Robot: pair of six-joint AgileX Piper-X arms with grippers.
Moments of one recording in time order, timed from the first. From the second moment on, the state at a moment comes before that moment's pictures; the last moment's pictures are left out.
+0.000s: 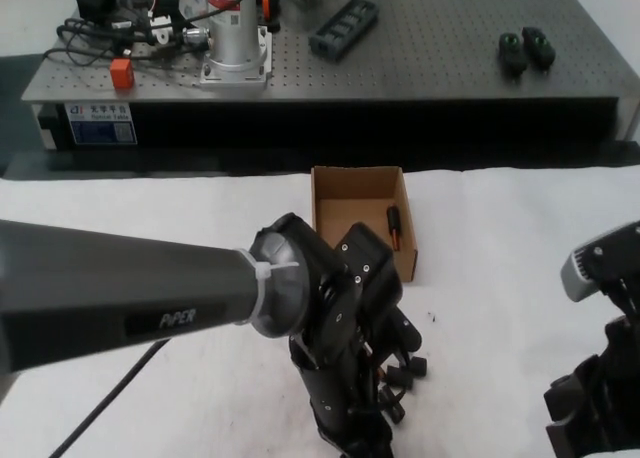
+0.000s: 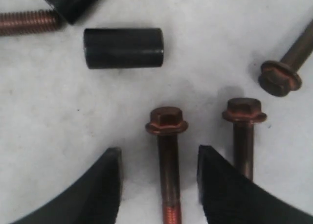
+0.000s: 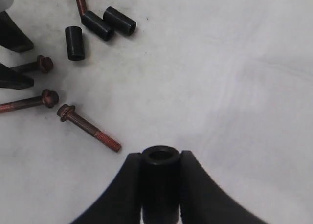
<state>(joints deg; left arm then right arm) -48.5 108.2 -67.2 39.7 11.4 9.6 9.5 47.5 -35.9 54.3 -1.9 -7.6</state>
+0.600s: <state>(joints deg) -48.5 109.2 -68.2 38.7 10.1 10.9 9.5 47.1 -35.9 55.5 -2.4 -7.4</state>
